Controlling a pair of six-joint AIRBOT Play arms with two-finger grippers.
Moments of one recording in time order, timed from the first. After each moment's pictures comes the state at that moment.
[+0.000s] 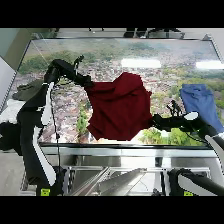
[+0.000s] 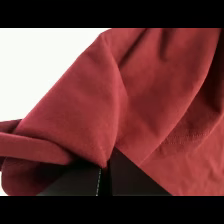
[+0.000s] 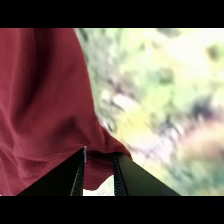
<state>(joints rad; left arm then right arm) -0.05 -2.16 2.04 -2.25 1.37 1.95 -0.07 -1.27 0.57 -0.72 0.84 1.29</state>
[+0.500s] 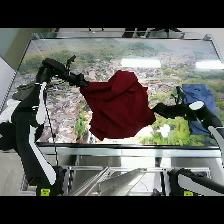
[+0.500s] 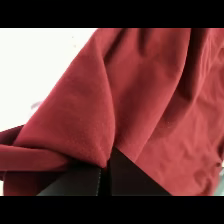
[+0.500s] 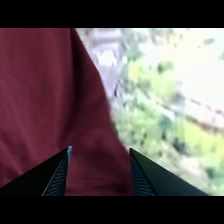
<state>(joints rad) 0.04 -2.15 2.03 -2.34 1.47 1.93 -0.11 -1.31 0.77 -0.75 0.84 1.21</state>
